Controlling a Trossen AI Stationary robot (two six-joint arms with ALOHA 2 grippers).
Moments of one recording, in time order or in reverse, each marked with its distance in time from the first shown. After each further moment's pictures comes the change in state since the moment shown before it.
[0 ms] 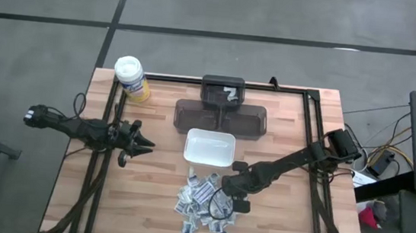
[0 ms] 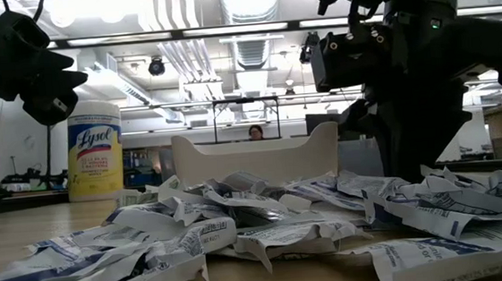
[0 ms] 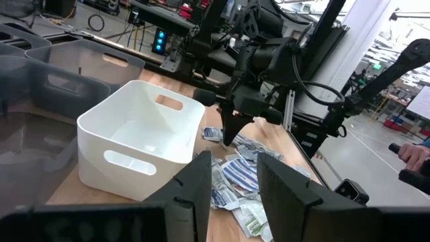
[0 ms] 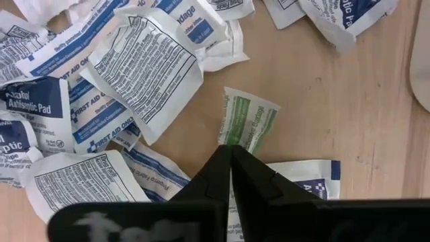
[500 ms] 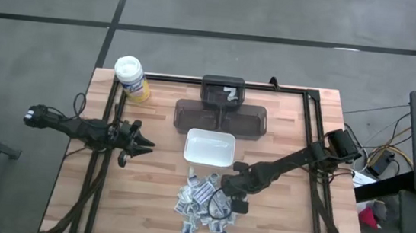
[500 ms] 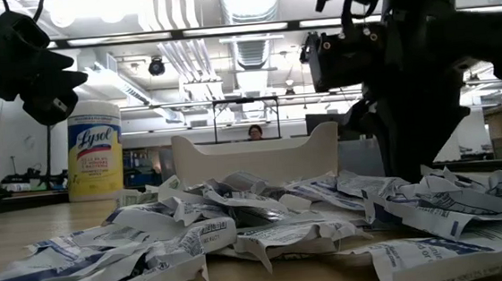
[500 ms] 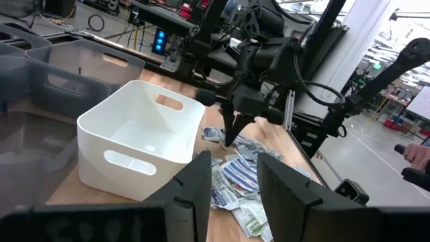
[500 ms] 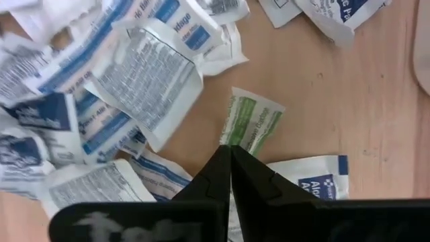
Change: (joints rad) left arm 0.000 0.000 0.000 0.000 0.000 0.001; right arm 0.001 -0.002 0.018 -0.007 -0.006 0.080
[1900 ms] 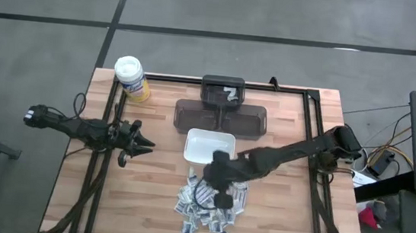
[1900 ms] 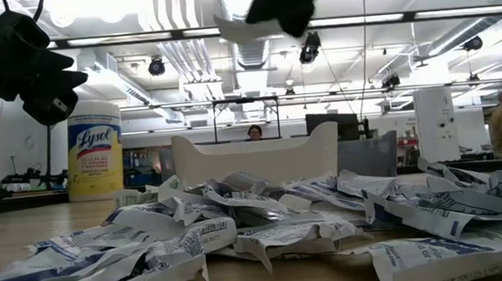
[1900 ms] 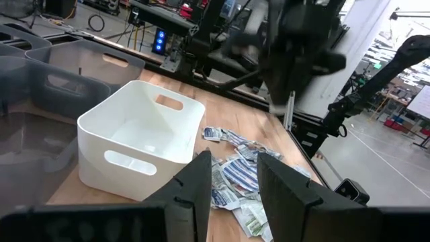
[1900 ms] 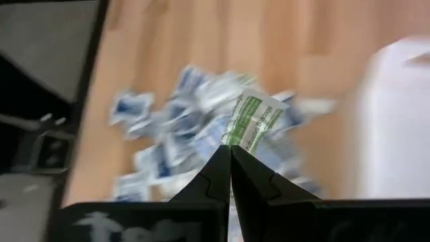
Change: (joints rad) left arm 0.000 0.000 0.000 0.000 0.000 0.002; right arm -0.065 -0.043 0.408 -0.110 0.006 -0.165
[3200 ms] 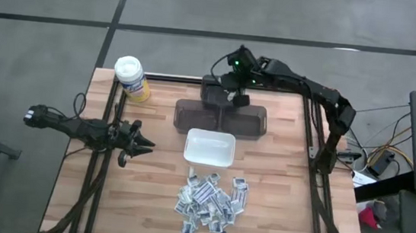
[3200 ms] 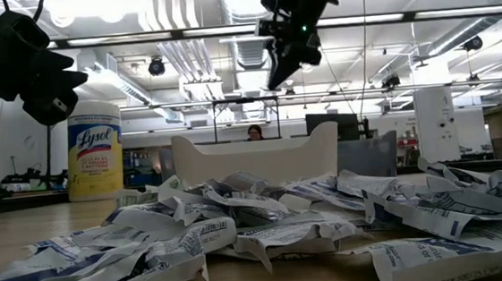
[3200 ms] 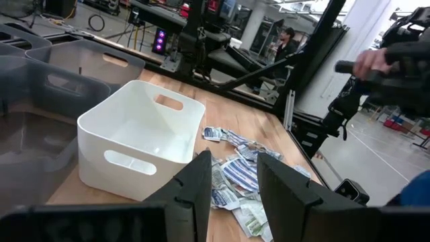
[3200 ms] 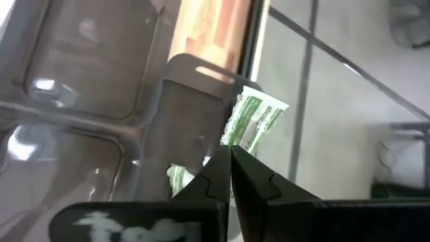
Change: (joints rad) left arm 0.000 0.000 0.000 0.000 -0.005 -0.002; right arm -0.797 0.031 0.242 -0.212 0.012 -1.123
